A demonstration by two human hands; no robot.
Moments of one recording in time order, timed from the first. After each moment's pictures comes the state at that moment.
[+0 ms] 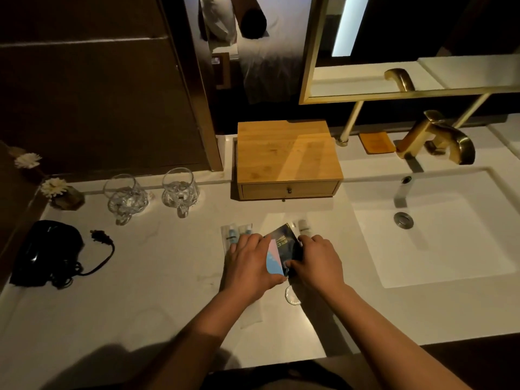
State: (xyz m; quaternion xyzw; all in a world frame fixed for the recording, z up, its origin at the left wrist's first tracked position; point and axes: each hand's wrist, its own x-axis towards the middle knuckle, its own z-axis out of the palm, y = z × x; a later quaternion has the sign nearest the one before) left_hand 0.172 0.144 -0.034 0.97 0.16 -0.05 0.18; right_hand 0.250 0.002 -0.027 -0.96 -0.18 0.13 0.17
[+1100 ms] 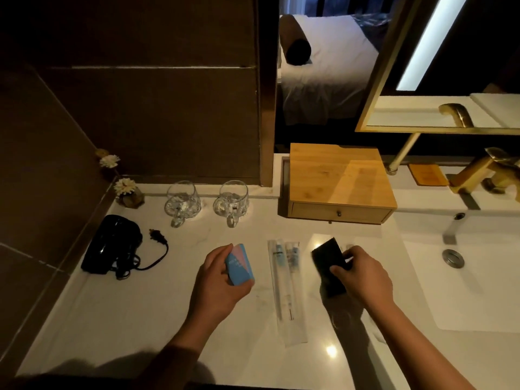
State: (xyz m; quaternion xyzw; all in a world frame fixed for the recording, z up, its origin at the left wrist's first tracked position) left_hand 0.074 0.267 -0.046 0.77 0.32 0.14 0.53; right_hand 0.253 0.025 0.002 -0.96 -0.12 0.14 0.22
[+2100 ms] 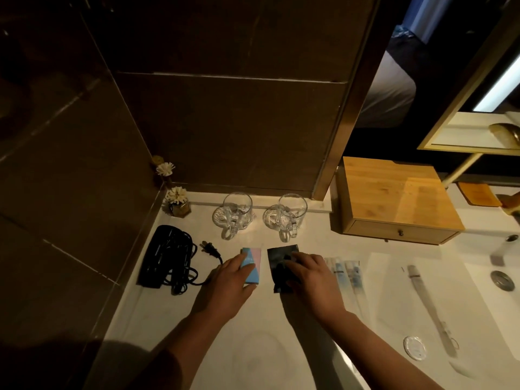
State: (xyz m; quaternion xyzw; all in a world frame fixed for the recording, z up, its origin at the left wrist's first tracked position) left_hand 0.042 0.401 -0.055 0.97 0.18 0.01 0.18; right_hand 0.165 0.217 -0.032 -0.90 -0.40 0.04 0.15
